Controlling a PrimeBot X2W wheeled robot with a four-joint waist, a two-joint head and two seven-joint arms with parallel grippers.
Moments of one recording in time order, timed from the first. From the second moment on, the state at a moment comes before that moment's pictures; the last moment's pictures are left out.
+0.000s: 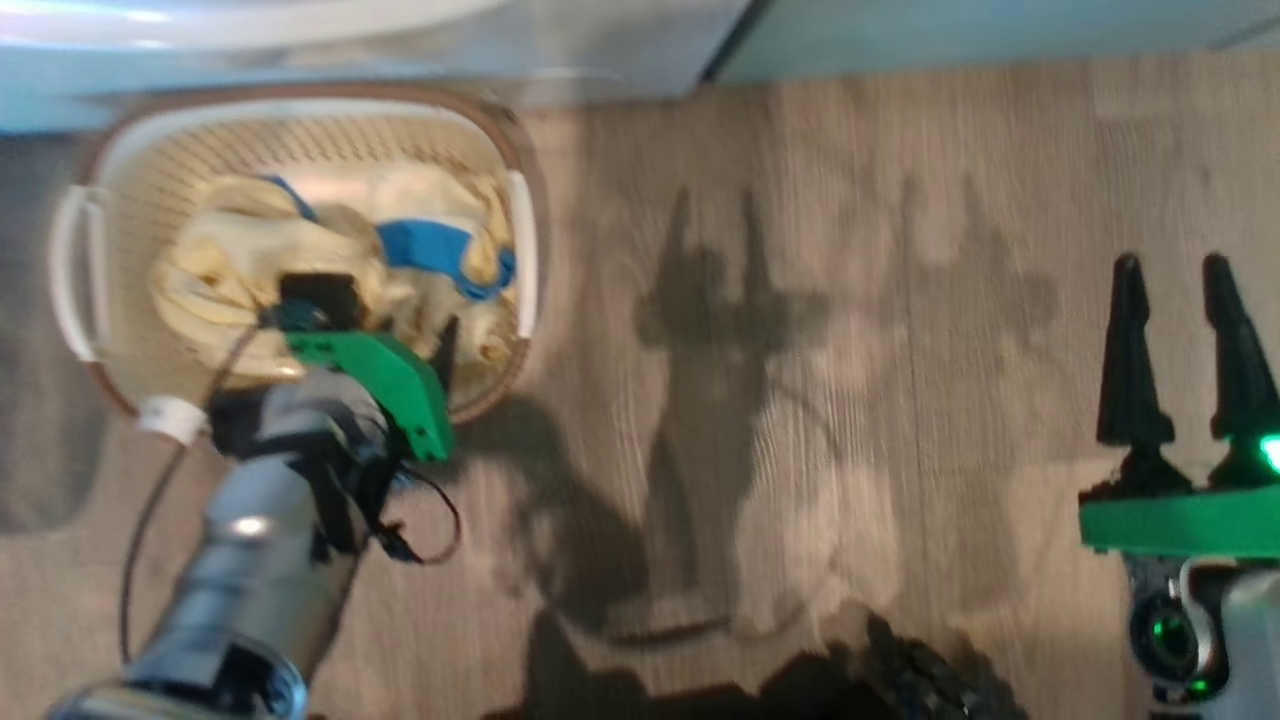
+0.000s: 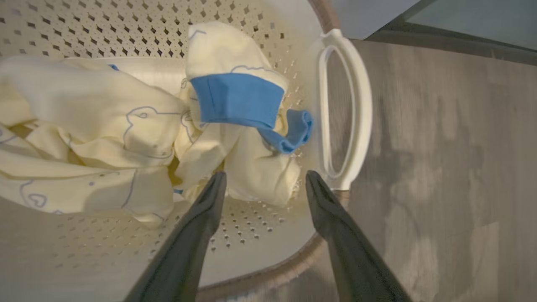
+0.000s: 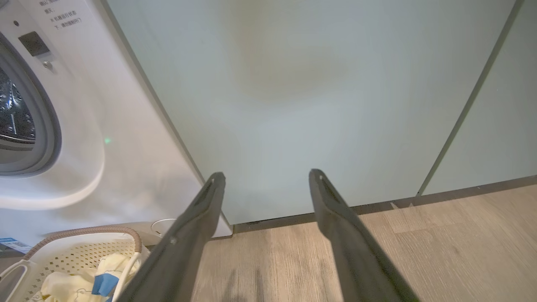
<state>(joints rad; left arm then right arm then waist) -0.74 0.09 -0.19 1.06 -0.40 -0.13 -0.08 -0.17 -0.04 0.04 -0.06 0.31 0.13 -0.25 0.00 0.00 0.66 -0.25</state>
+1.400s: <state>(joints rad) -0.98 0.23 -0.28 1.25 -0.42 -0.12 -0.11 -0.25 -0.04 0.06 -0.10 0.38 0.13 -0.25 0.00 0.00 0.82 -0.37</state>
